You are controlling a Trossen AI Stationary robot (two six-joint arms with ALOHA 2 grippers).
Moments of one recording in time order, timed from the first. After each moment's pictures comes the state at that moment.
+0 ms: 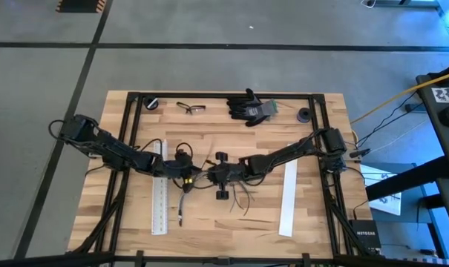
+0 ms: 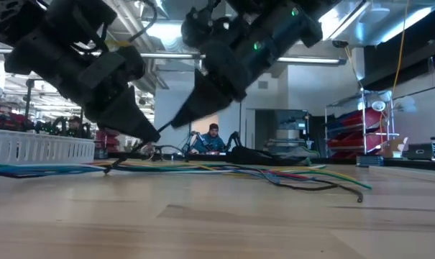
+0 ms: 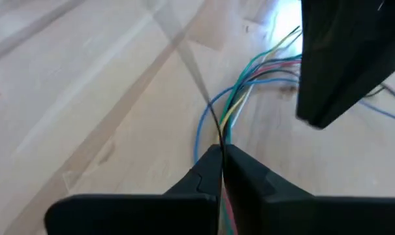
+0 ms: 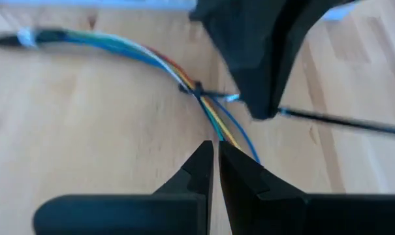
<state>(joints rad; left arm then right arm) -0.26 1.47 0.41 0.45 -0.41 -0.51 0.20 2.00 1.28 -0.03 0.17 0.05</state>
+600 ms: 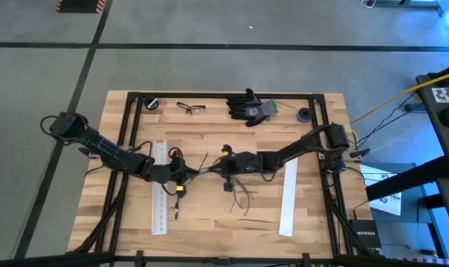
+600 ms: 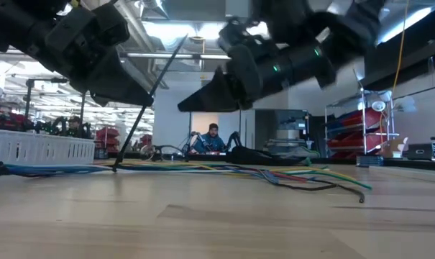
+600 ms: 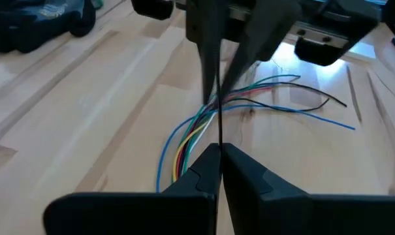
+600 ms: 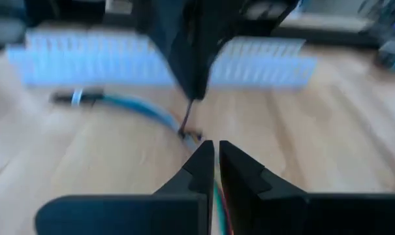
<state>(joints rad) -0.39 1.32 0.41 0.39 -0.54 -0.39 0.12 1.96 0.90 0.72 0.09 -0.02</state>
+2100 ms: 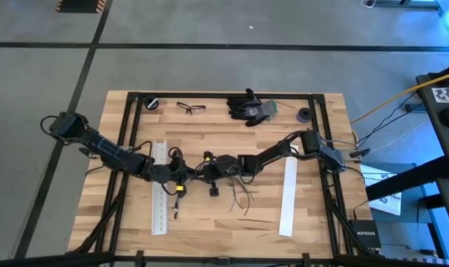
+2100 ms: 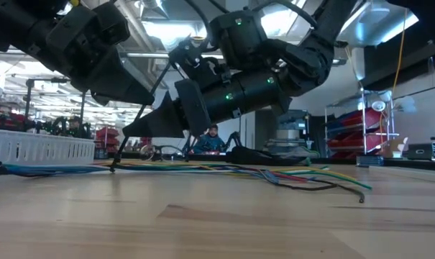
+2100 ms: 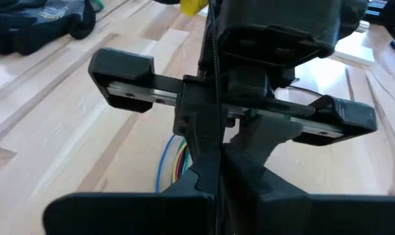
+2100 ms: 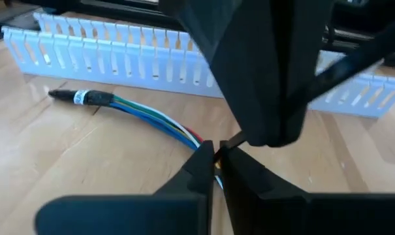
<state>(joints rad) -0.38 1.32 0.41 0.40 -0.54 -0.39 0.10 2.24 1.20 0.70 -0.07 -0.11</state>
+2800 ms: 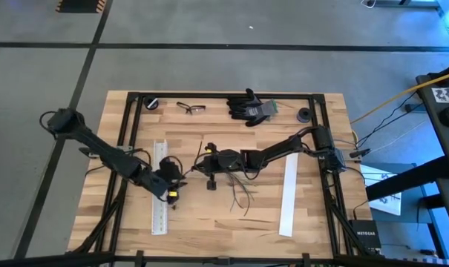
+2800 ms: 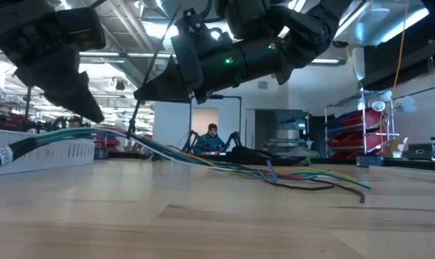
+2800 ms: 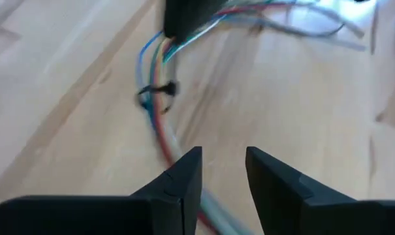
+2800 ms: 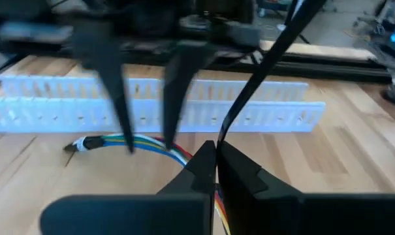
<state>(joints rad) -0.52 1.24 0.52 -0.14 -0.53 -0.76 0.09 2.10 1.20 0.60 0.07 -0.03</state>
